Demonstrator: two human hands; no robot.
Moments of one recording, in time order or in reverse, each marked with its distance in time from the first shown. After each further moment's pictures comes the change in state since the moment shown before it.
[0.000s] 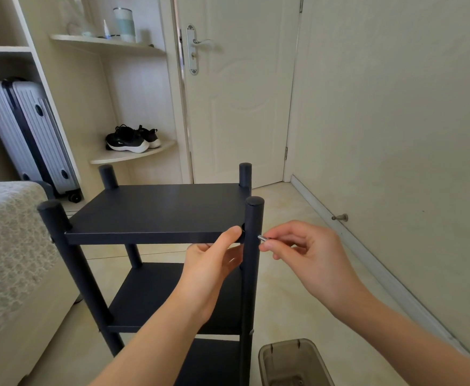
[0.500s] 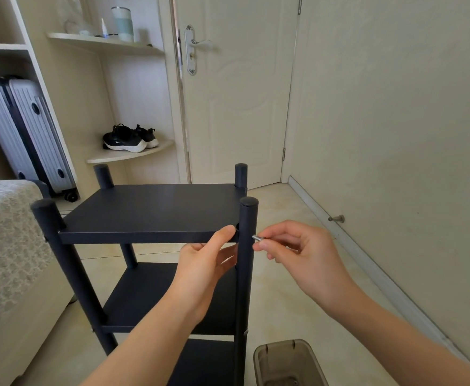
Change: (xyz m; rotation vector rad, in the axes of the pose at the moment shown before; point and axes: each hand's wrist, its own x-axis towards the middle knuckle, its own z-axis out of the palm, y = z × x) left_hand 0.001 0.000 0.000 -0.034 0.028 0.025; right_hand 0.001 0.000 0.000 0.038 -0.016 0.009
